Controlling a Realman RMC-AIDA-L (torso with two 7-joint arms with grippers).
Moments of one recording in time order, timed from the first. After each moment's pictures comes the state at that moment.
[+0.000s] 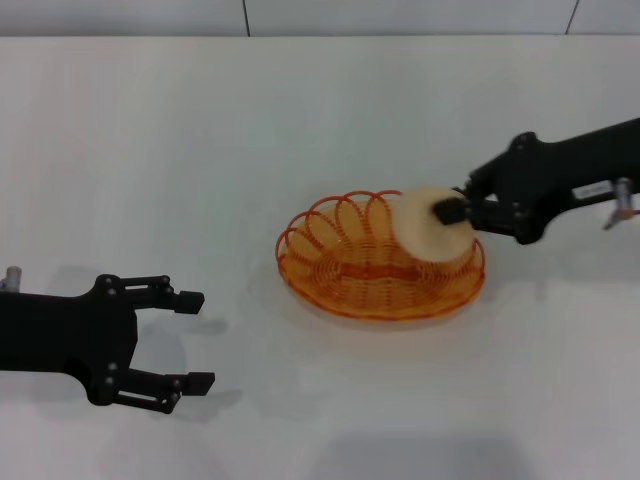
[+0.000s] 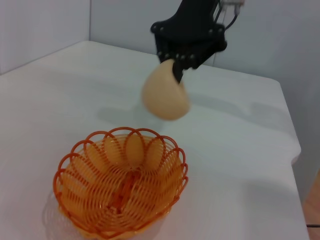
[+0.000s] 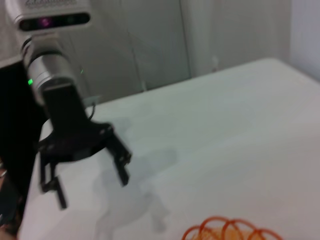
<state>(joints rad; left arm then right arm) -0.33 -2.08 0.78 1.02 2.13 1.89 -1.35 0.56 2.02 -1.16 -1.18 -1.95 -1.60 1.86</state>
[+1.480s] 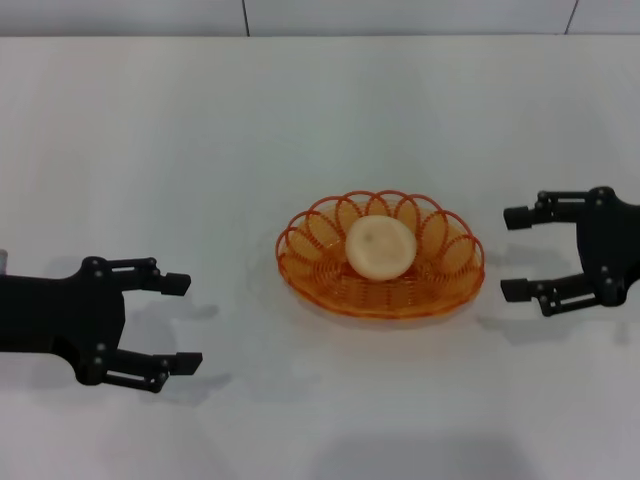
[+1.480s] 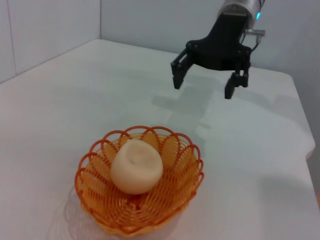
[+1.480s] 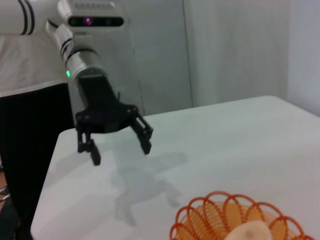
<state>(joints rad) -0.35 -2.05 0.77 1.02 2.13 1.87 -1.35 0.47 1.94 -1.03 -0.82 -1.80 -1.66 1.35</state>
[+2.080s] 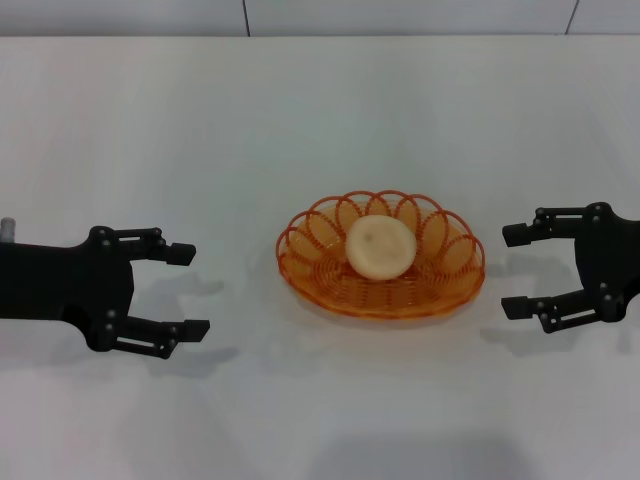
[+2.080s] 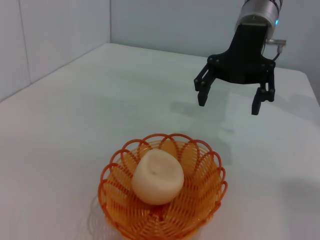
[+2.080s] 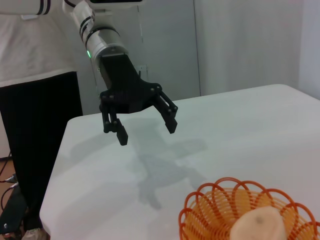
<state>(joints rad) -0.39 -2.05 0.77 1.02 2.13 1.83 -1.36 0.47 1.94 -1.03 -0.80 -1.84 -1.66 1.32</state>
